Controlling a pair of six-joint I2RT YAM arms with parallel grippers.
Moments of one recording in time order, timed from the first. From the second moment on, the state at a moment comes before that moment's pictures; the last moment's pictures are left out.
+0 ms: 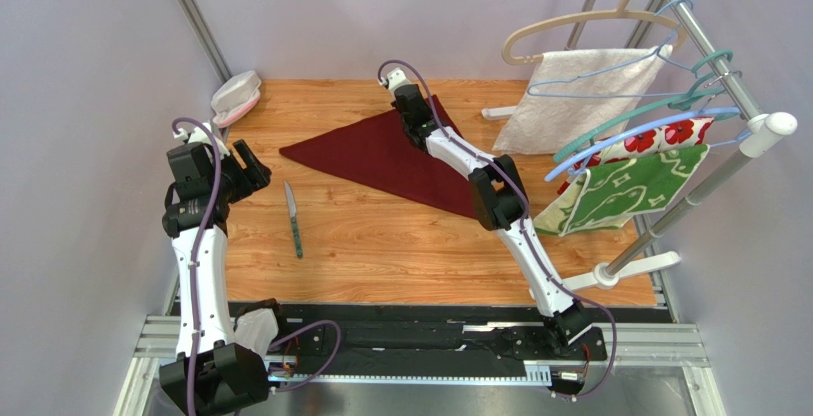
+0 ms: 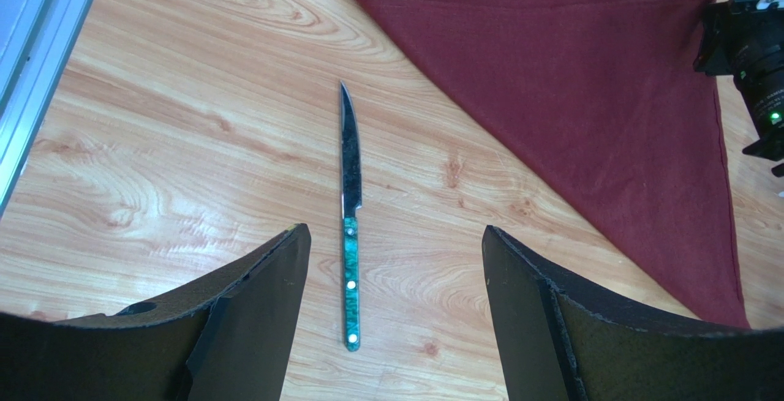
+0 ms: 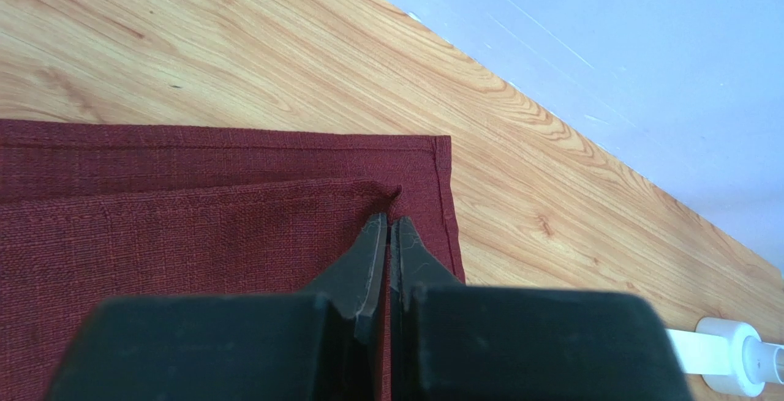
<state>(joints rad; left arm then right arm) 0.33 0.94 0.96 -0.62 0.25 -0.25 0.56 2.69 2.34 -0.04 0.51 -0.36</state>
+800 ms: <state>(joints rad) 0.33 0.95 0.96 -0.62 0.26 -0.25 0.52 2.78 2.46 0.02 0.51 -0.38</state>
